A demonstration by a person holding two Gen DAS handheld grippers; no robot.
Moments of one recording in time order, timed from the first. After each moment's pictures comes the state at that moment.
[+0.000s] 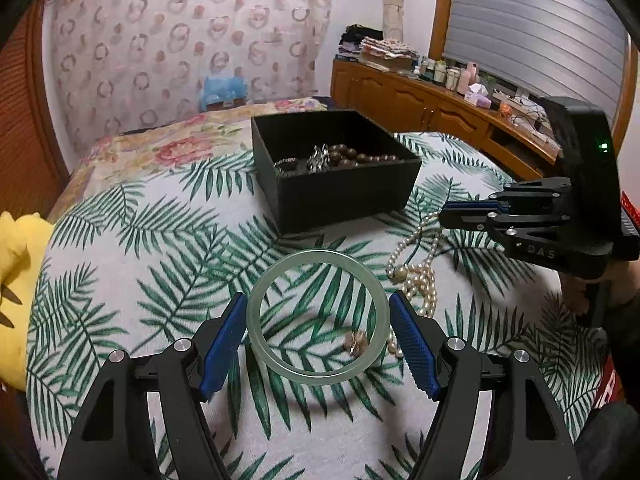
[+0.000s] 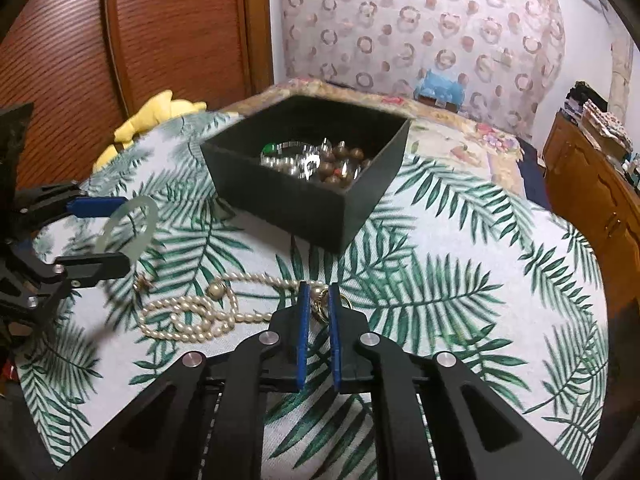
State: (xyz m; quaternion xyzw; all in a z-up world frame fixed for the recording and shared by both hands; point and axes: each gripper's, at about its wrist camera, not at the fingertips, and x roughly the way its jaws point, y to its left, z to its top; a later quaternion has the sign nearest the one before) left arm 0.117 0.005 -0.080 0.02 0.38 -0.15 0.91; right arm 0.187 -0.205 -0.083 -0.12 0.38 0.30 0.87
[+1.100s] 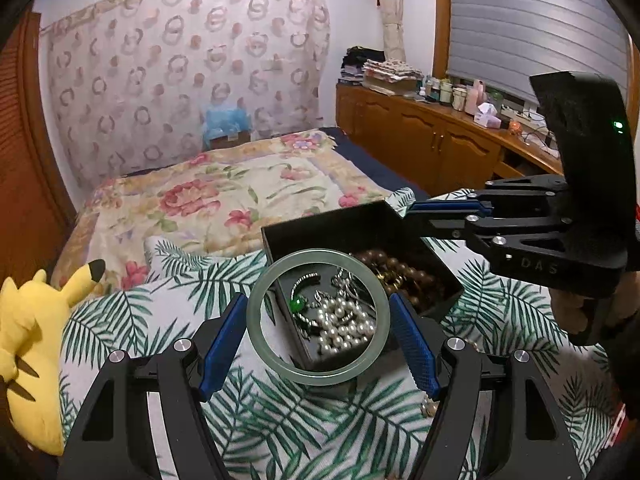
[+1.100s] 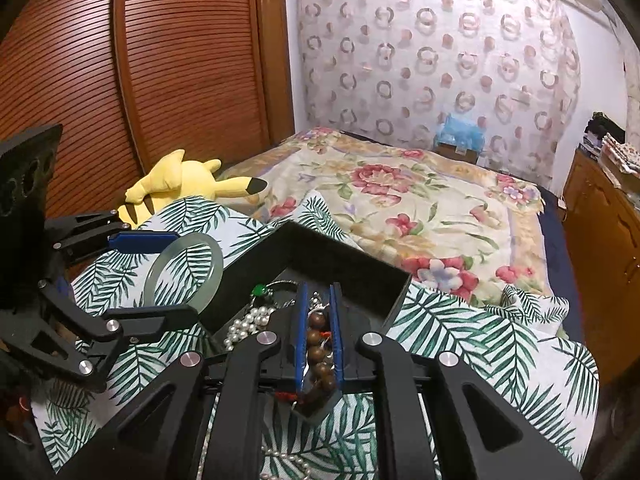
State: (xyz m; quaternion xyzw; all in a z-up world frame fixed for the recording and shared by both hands) left arm 0.201 -0.004 -0.033 0.05 0.34 -0.14 0.93; right arm 0.273 -0.173 -0.024 -0.09 0.32 0.34 0.88
